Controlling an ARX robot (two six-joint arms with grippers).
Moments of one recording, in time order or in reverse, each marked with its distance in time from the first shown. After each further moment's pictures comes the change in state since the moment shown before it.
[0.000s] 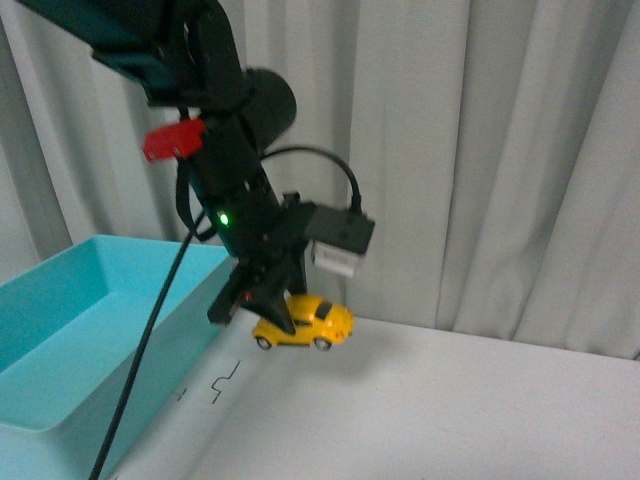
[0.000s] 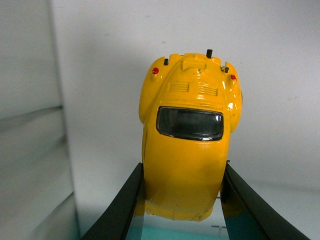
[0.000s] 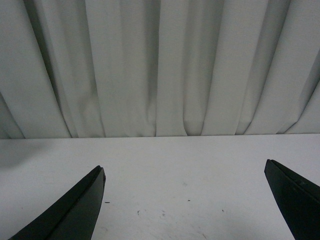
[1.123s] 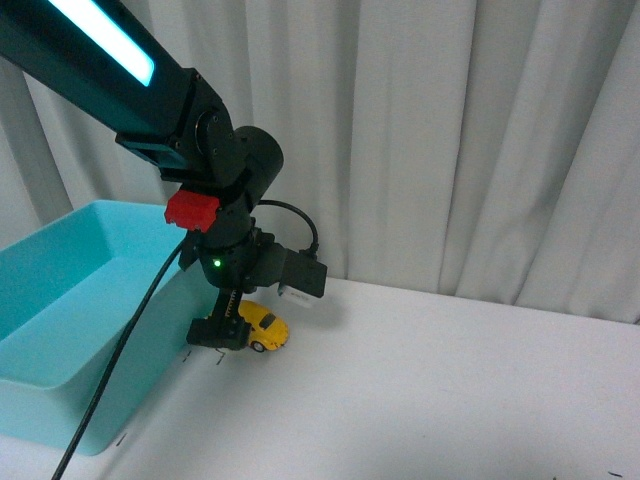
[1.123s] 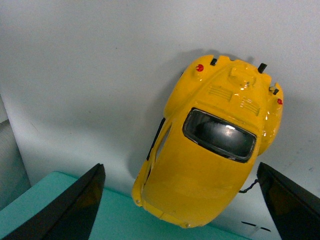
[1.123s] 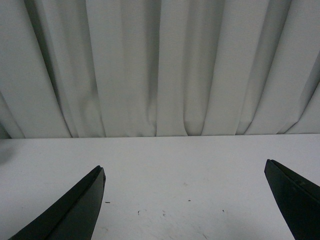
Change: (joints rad) left arm 0.044 0.216 -0.055 0.267 -0.341 -0.105; right arm 0.000 0.000 0.000 0.000 0.000 0.000
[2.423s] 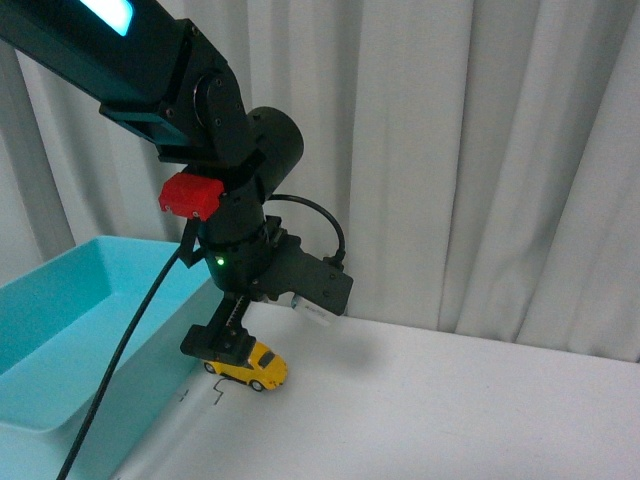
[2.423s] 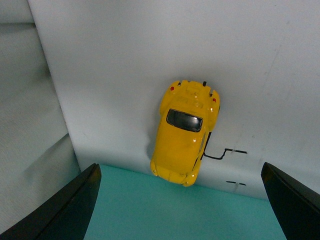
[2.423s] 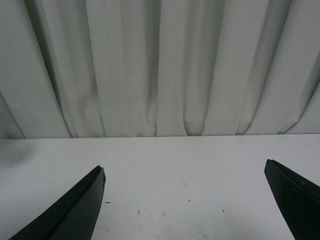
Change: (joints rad) left arm -0.071 -0.188 -0.079 -0.072 0.010 0.101; right arm 0.000 0.000 0.000 0.000 0.000 0.000
